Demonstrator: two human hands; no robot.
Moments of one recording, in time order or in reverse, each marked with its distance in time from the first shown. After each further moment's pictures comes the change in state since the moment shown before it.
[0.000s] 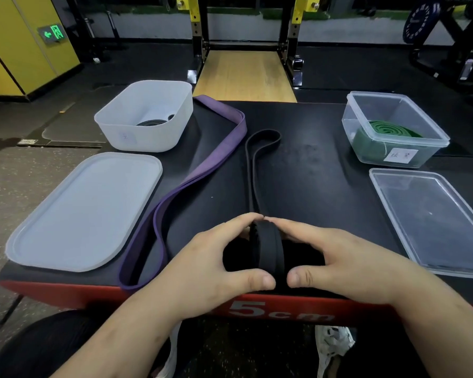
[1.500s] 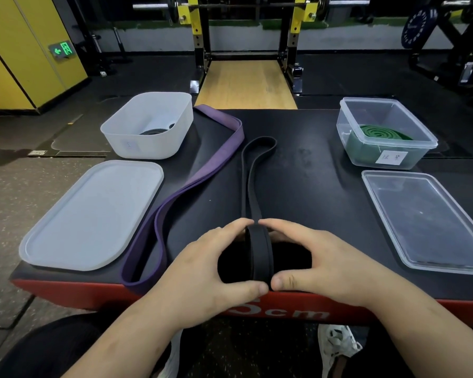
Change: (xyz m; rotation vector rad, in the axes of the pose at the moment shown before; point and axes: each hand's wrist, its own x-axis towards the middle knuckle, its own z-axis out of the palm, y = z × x) left_hand -0.018 0.013 0.008 0.177 0.044 -0.058; right_hand -0.005 0.010 0.020 0.048 0.178 -0.022
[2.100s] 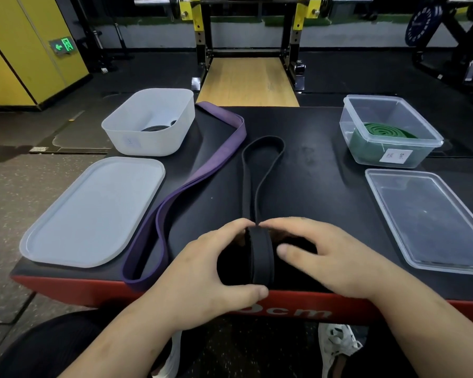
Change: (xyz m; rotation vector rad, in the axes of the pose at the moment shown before) left_hand -0.001 0.004 -0.004 -0.097 -0.020 0.034; right_hand 0.005 -0.005 -0.006 -0.054 0.054 -0.014
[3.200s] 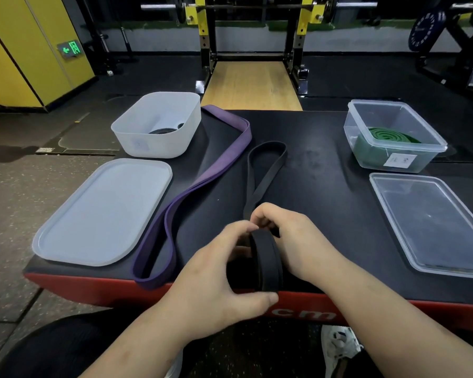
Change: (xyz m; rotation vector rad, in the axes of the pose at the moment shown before) left_hand -0.010 0.001 0.009 -0.075 0.076 -0.004; right_hand 0.049 -0.006 0.042 0.006 0.193 0.063
